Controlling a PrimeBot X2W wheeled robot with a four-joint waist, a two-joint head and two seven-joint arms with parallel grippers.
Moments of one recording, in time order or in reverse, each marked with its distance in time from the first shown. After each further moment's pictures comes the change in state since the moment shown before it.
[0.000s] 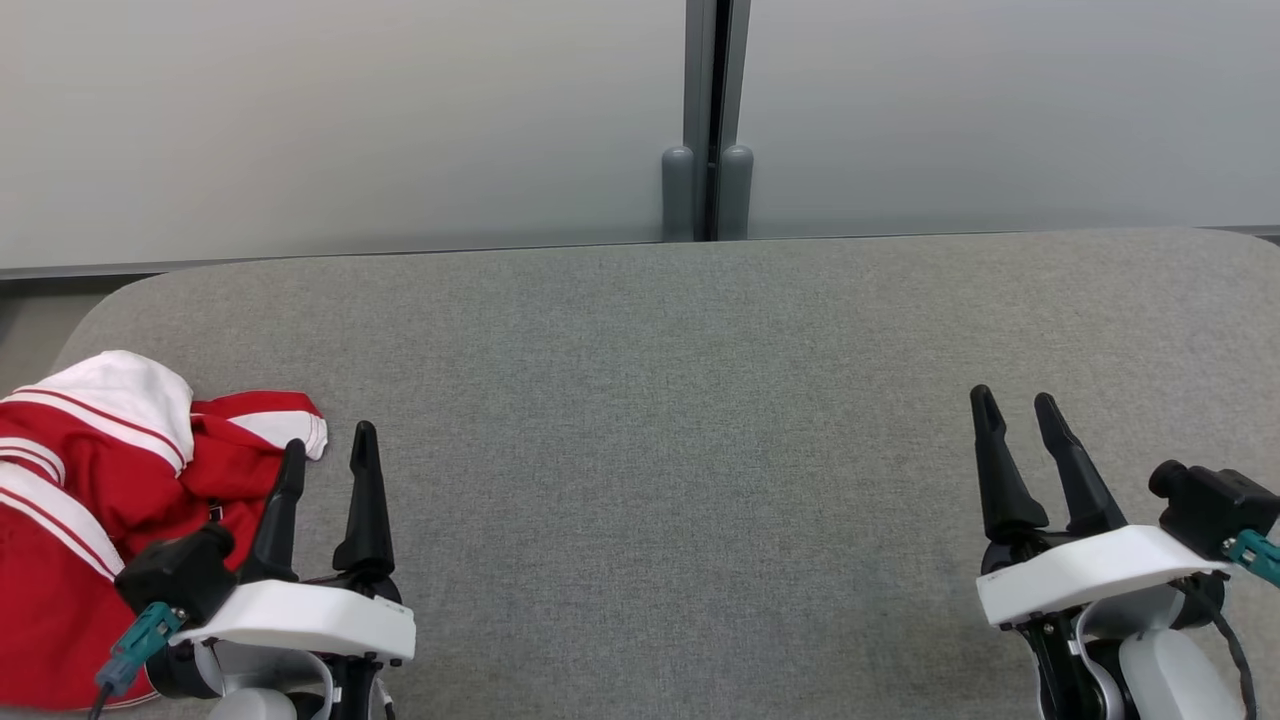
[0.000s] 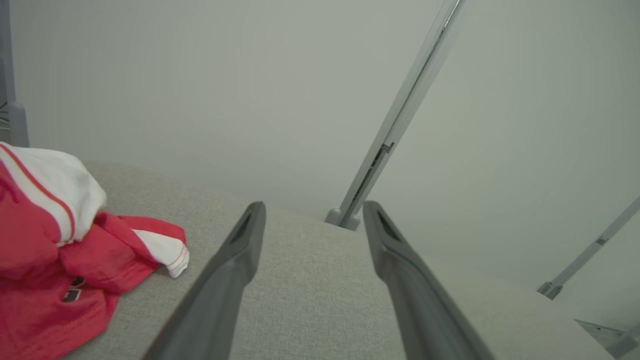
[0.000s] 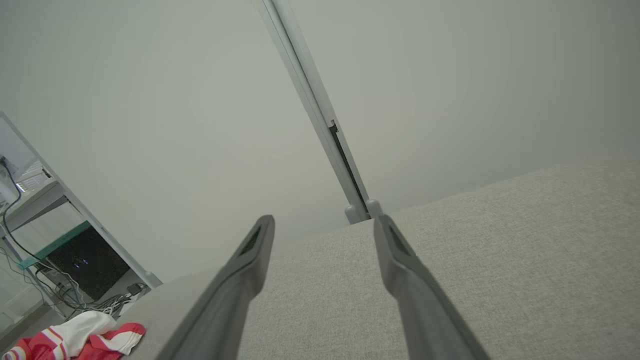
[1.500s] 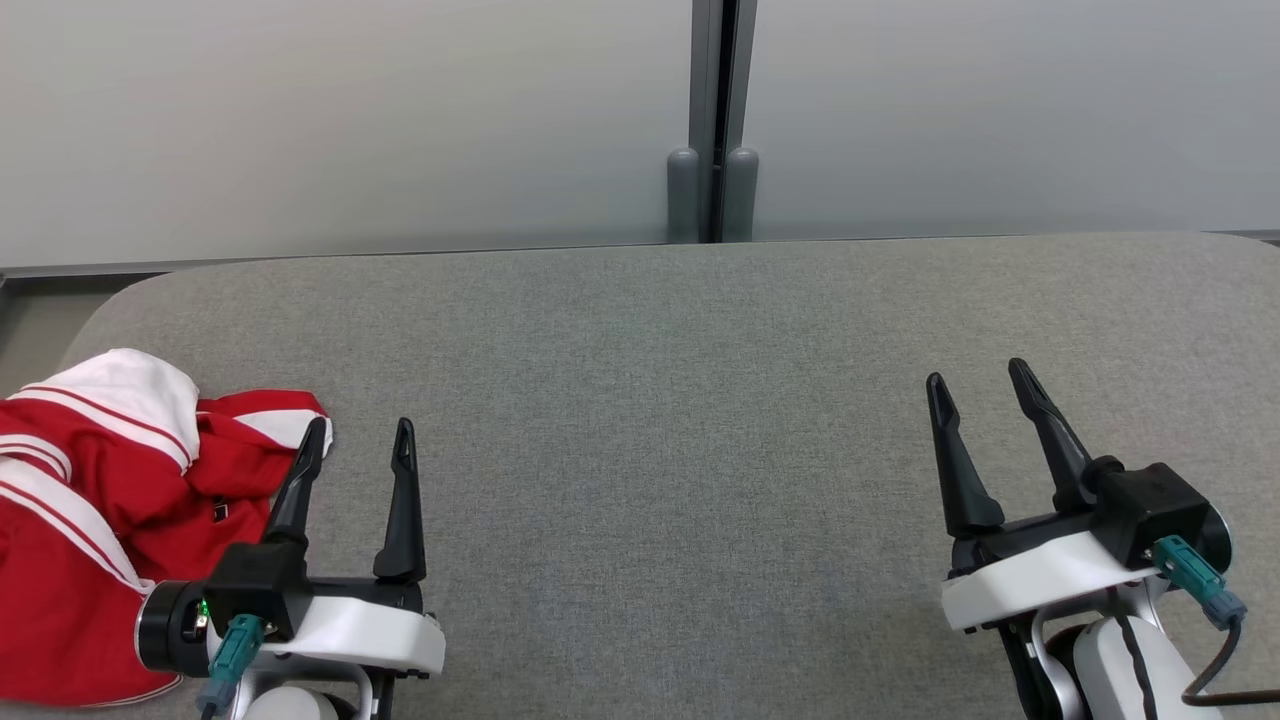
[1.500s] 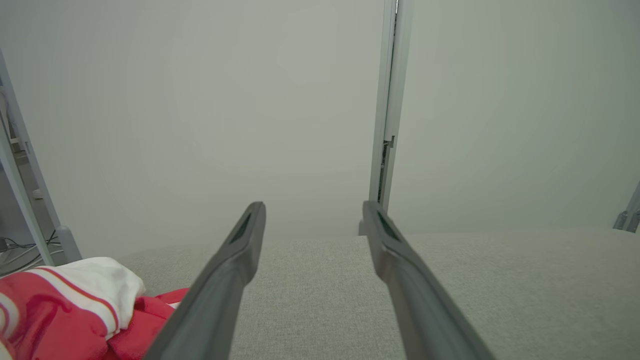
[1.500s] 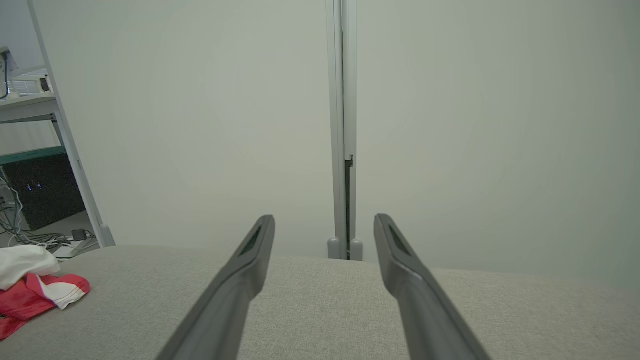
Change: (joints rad) left arm -0.002 0.005 -0.042 -0.002 0.379 0.035 -0.100; right arm -0.031 0.003 0.041 0.003 -0.388 0.000 -0.098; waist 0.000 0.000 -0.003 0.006
